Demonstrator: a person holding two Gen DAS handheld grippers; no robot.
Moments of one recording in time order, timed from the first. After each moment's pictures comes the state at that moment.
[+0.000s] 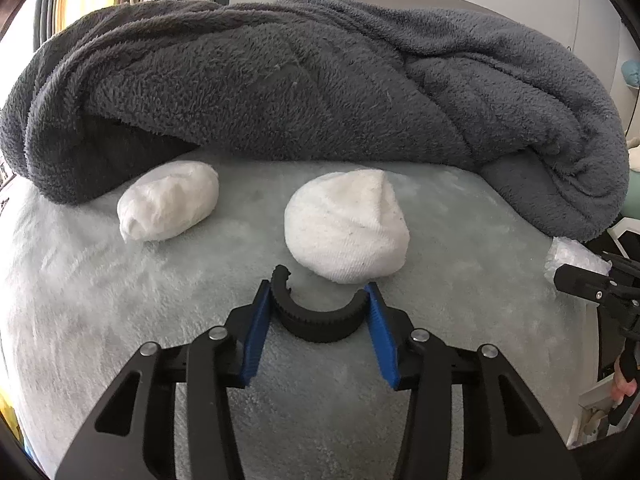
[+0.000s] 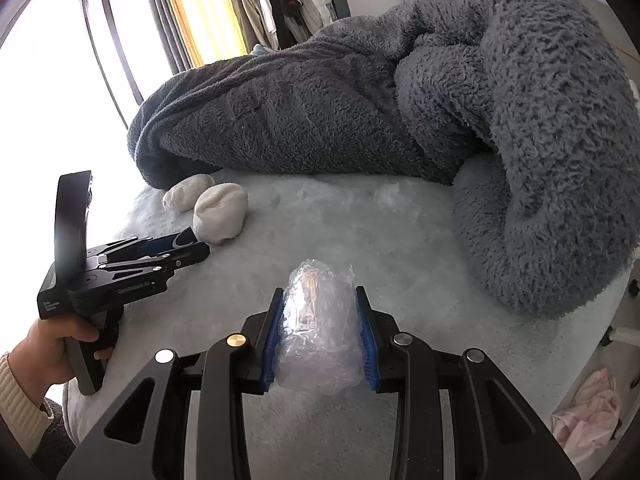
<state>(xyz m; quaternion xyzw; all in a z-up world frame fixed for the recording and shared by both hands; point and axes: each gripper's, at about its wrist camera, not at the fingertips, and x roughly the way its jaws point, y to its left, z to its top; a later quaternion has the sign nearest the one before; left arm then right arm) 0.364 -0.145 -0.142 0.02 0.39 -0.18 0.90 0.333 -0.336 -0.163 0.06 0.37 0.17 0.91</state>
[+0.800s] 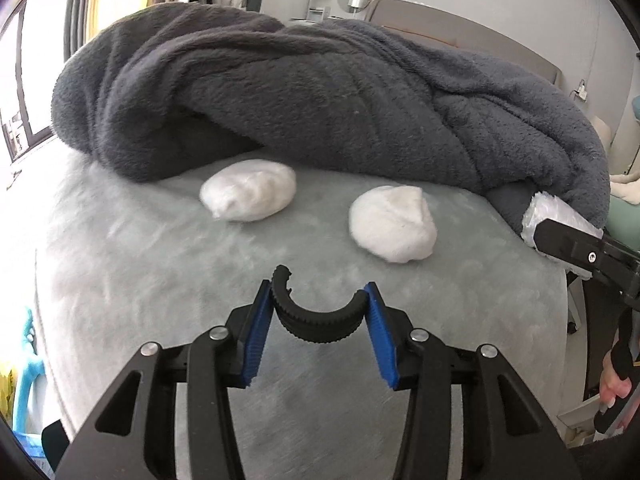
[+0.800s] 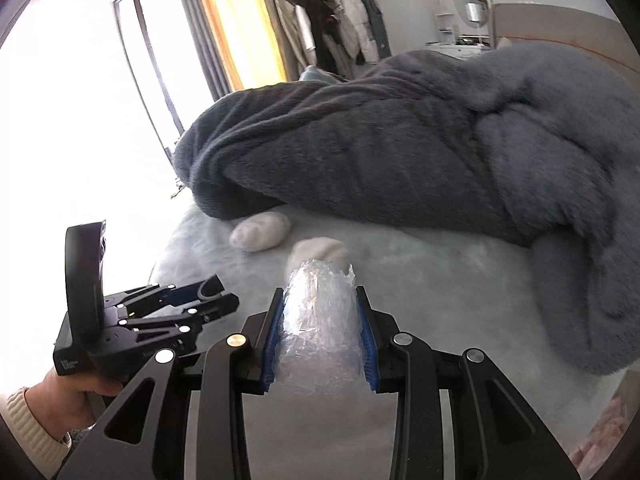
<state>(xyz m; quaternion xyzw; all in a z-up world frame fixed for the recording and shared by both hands) 0.329 -0.081 -0.116 -0.03 0.38 -0.15 0.91 0.343 -0.254 -0.118 0.05 0.33 0.22 0.92</state>
